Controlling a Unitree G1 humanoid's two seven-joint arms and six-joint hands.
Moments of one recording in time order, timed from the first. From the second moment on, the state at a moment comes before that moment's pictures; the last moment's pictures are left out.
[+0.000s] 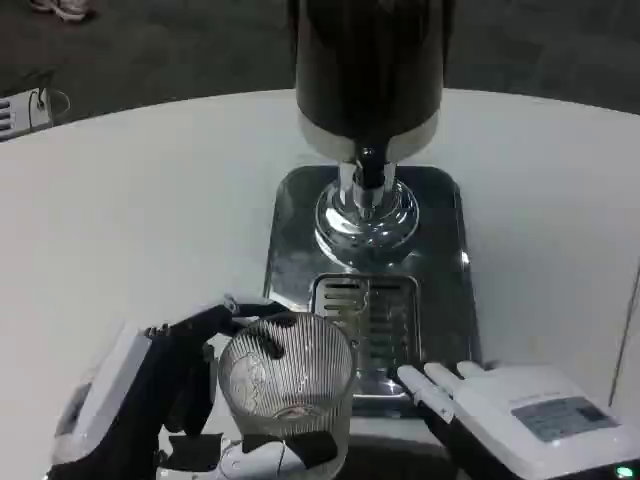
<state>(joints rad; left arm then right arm) 0.11 0.31 0.06 -0.29 0.36 -0.45 -0.01 0.05 -0.03 0.13 -1.03 -1.35 -0.03 1.14</state>
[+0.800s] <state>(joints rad) 0.11 0.31 0.06 -0.28 0.35 -0.45 -0.01 0.05 -0.03 0.13 -1.03 -1.35 -0.03 1.14</state>
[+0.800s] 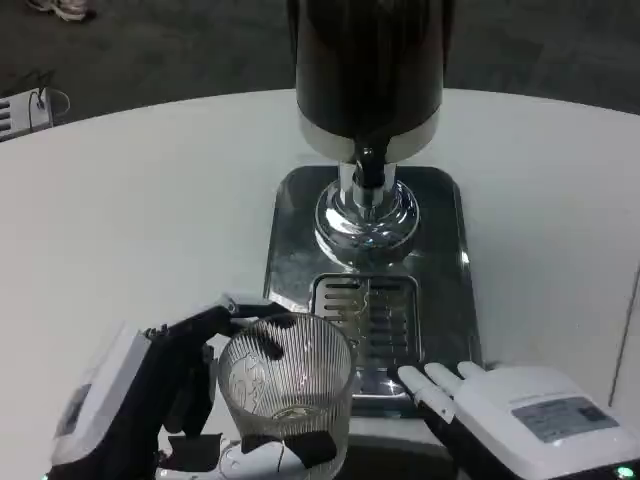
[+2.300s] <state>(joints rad) -0.23 0.29 0.01 0.06 0.47 -0.44 0.08 0.05 -0.01 0.07 -1.03 -1.33 -0.05 1.12</state>
